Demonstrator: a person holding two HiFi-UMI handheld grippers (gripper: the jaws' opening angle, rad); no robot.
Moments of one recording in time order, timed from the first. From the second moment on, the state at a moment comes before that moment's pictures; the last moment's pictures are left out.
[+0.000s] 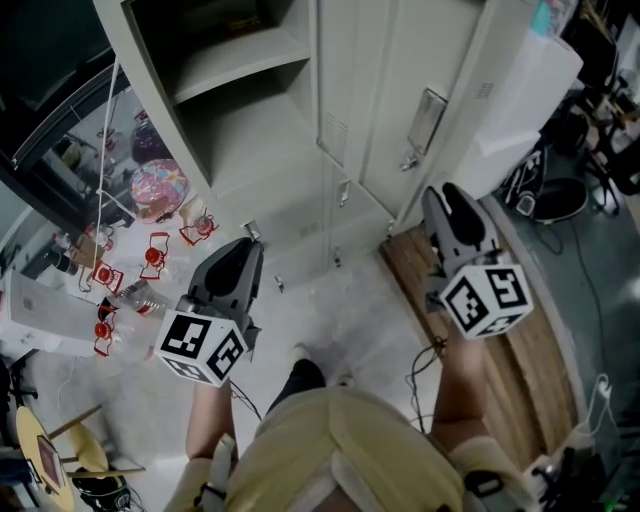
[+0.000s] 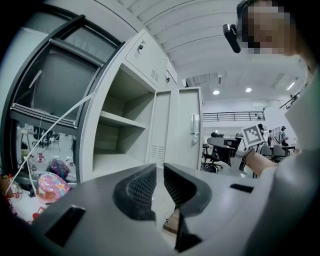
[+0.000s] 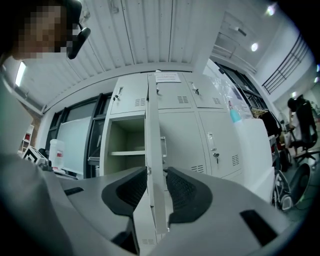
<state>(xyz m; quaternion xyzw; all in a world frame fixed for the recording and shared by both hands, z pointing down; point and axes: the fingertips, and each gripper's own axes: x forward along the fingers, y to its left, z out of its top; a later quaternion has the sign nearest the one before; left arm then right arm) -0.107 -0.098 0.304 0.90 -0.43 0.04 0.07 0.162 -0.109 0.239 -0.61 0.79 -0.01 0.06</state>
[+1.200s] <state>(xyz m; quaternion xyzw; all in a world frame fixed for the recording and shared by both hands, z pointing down) -0.207 -0.094 0.426 0.83 -0.52 0.04 0.19 -0.038 -0.113 0.420 -0.42 0.90 -0.09 -0.08</state>
